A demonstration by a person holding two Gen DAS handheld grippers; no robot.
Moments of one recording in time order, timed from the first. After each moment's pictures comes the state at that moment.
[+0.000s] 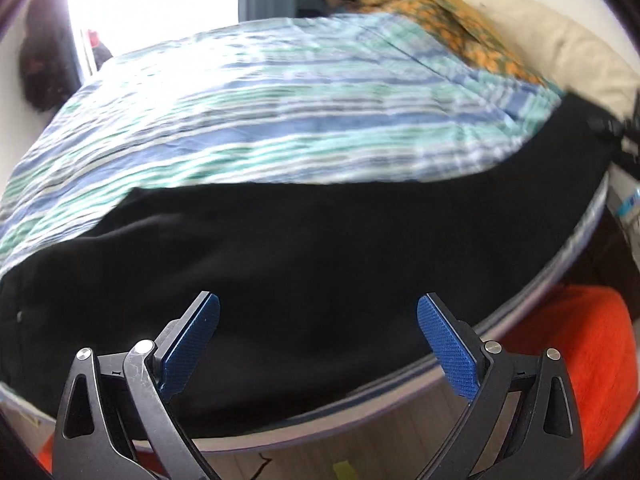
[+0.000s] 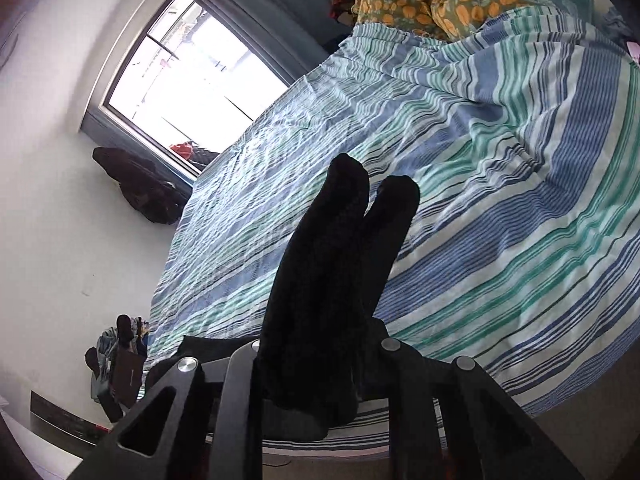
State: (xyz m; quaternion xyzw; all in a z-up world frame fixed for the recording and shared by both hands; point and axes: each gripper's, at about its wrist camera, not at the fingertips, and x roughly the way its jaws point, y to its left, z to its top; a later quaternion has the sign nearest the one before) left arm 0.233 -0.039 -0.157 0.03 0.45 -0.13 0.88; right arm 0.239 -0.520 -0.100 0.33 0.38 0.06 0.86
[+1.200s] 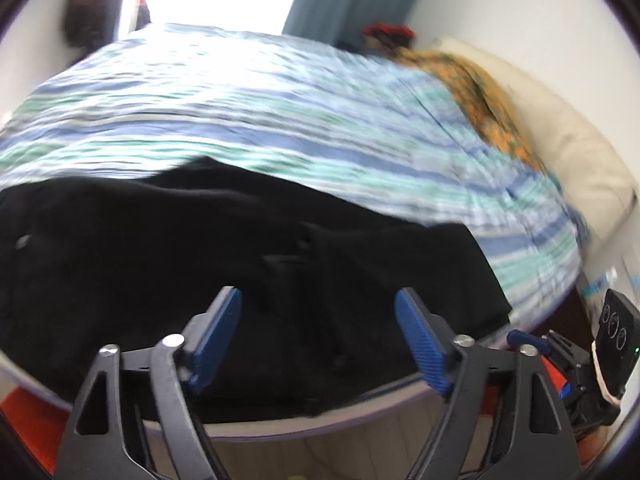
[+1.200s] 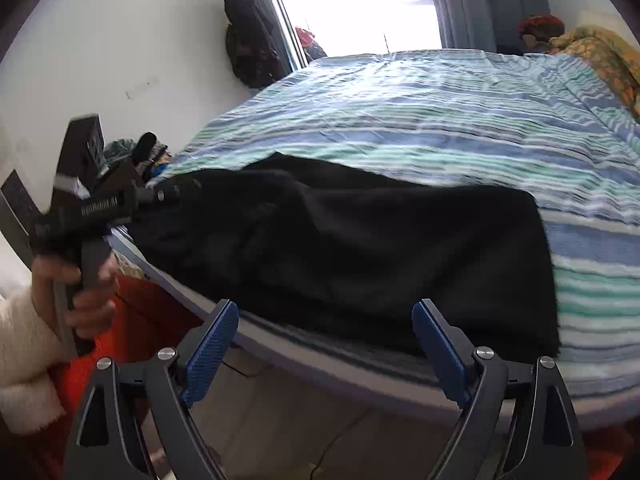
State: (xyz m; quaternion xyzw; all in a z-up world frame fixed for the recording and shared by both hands) left arm 0.219 0.053 -0.164 -0.11 0.42 -0.13 0.89; right arm 0.167 -0.202 -0.214 0.04 0.42 0.18 0.89
